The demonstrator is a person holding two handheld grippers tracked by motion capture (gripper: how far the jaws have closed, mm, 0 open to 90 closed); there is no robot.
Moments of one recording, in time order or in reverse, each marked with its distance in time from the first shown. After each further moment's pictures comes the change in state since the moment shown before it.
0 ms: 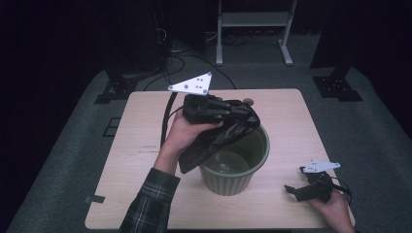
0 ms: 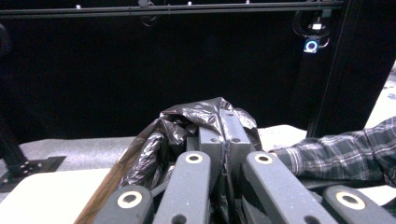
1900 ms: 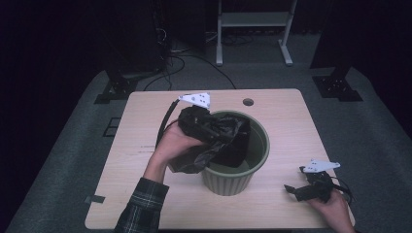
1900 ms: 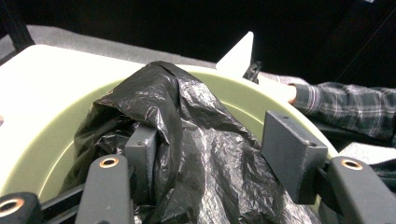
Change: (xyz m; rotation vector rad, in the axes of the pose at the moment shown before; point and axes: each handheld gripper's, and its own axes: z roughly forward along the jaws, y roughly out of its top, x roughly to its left) left arm 0.004 -0.056 -0.014 0.319 0.105 -0.246; right arm -0.001 0.000 0.000 0.000 0.000 -0.001
